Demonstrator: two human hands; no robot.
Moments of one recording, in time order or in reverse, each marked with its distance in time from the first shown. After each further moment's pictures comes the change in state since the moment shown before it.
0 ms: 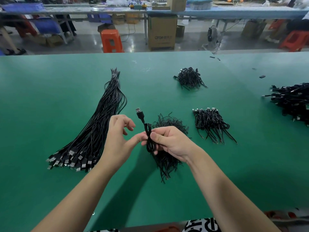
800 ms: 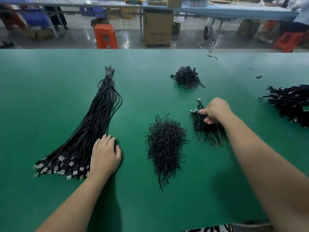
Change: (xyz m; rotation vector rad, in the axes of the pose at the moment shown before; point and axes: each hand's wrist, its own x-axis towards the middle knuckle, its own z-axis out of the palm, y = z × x) left_hand -0.022 -0.154 0.032 0.851 -0.247 -0.226; right_hand 0.033 -0.070 -0.188 -0.926 0.876 0.658
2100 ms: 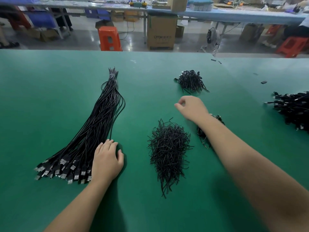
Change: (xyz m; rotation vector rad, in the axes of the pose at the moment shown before) left_hand -0.002 -0.001 0.002 -0.094 0.096 0.018; right_hand -0.035 -0.071 0.048 -0.257 0.169 -0.585
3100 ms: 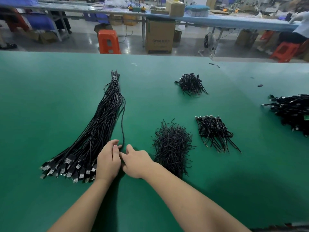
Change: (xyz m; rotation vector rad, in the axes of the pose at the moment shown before) left_hand -0.004 -0.004 -0.014 -0.692 0.115 -0.155; right_hand -0.111 -0.120 0.176 -0.244 -0.426 -0.506
